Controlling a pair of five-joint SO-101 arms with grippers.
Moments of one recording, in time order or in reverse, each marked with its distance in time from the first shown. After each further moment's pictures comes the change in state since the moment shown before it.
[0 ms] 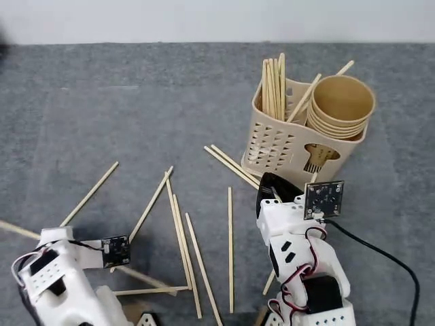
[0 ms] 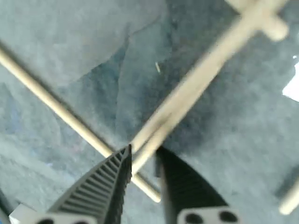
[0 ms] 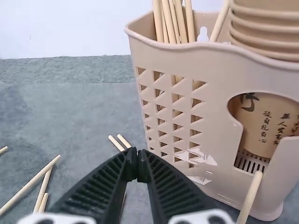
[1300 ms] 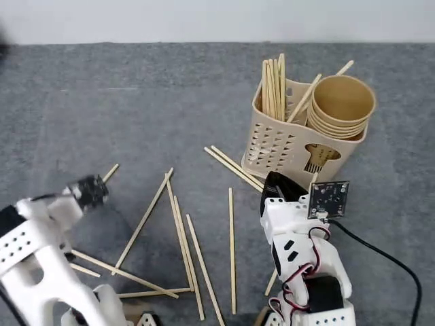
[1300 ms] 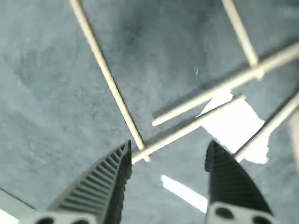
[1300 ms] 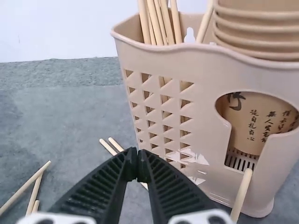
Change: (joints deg) left arm 1.7 2.5 -36.3 45.5 24.1; right arm 2.2 0.0 0.0 0.0 0.0
